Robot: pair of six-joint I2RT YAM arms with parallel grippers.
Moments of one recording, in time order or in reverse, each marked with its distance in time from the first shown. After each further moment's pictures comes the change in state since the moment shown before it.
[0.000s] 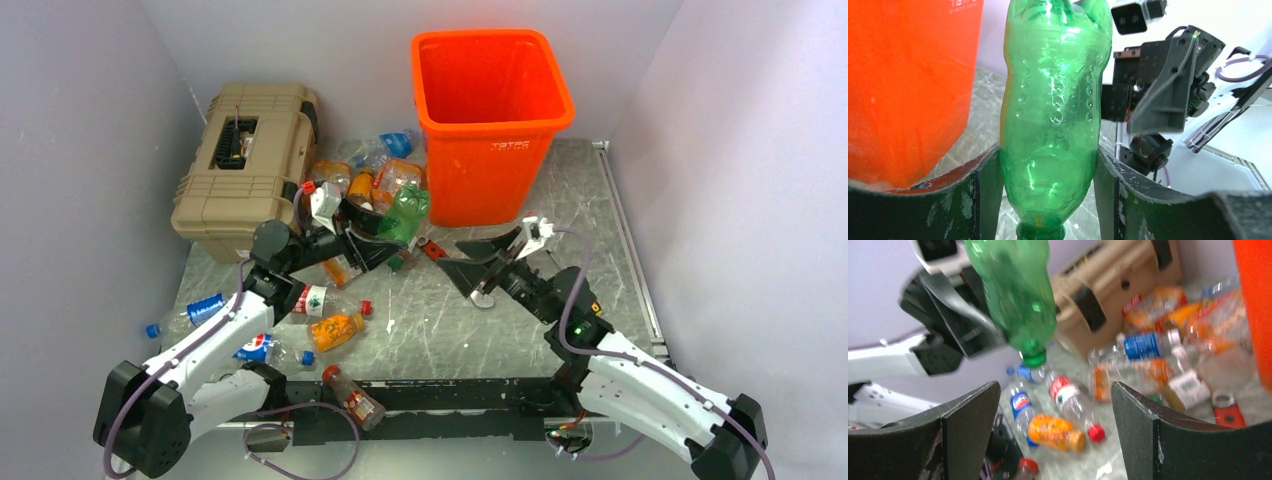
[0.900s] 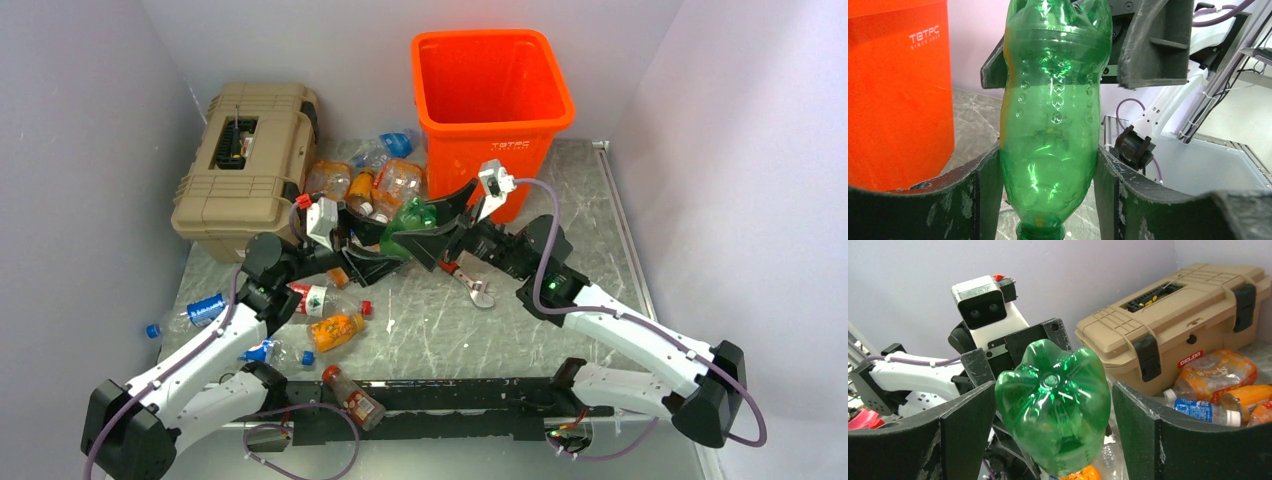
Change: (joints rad) left arm -0.086 -0.109 0.000 0.000 -0.002 0.043; right arm 0.086 0.333 0.452 0.019 -0.135 -0.114
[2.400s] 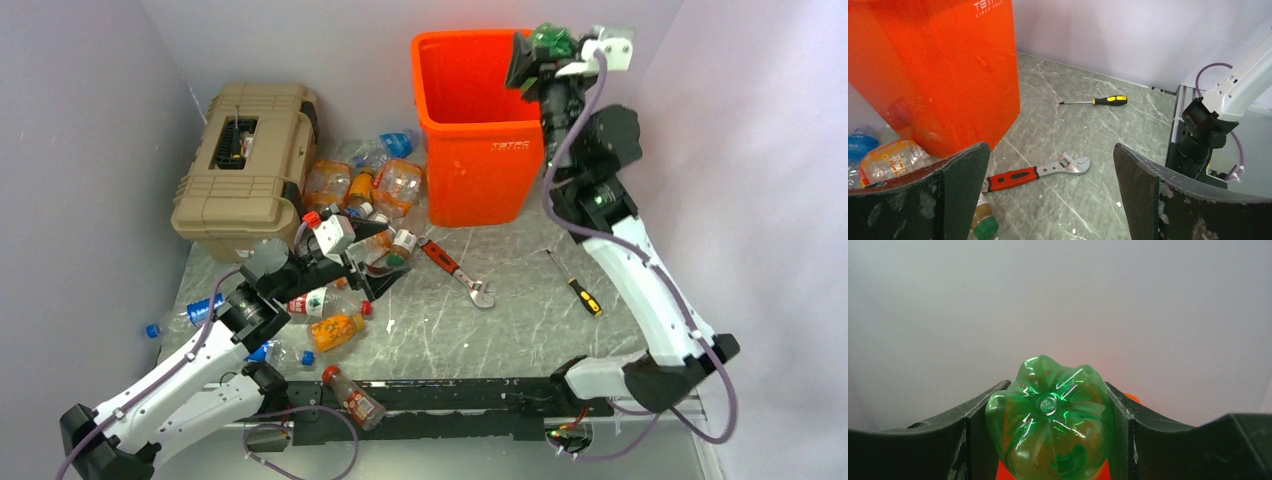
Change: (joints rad) left arm -0.141 -0.150 0.072 -0.490 -0.353 0.374; right arm -0.261 0.251 0.745 -0.237 0.669 -0.641
